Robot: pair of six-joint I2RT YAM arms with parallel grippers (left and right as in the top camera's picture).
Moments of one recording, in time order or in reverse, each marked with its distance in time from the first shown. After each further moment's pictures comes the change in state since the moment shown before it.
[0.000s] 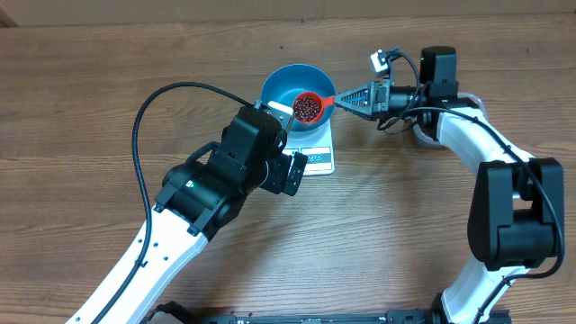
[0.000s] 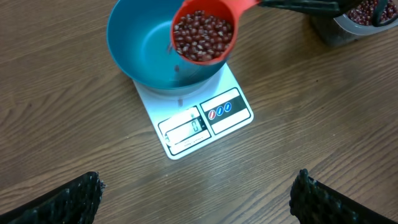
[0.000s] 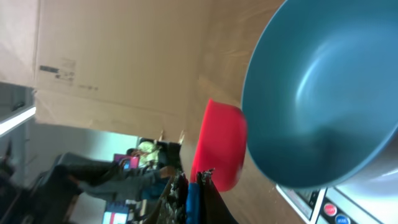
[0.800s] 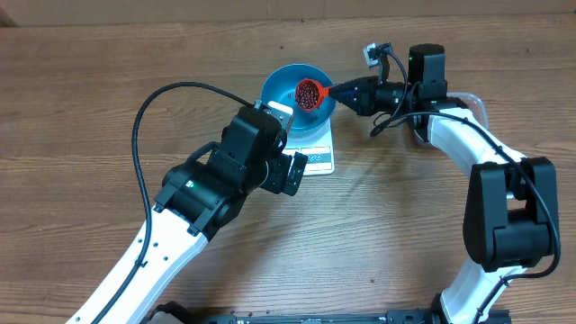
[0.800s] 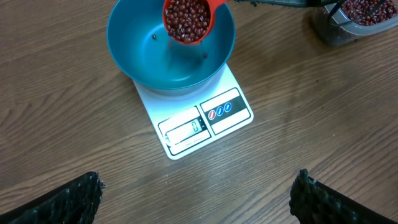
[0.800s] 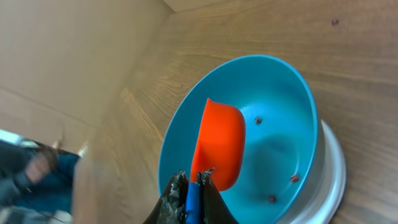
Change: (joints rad) left arm 0.000 0.000 0.000 0.000 0.000 0.000; right arm 0.043 0.000 0.000 0.058 0.296 -0.346
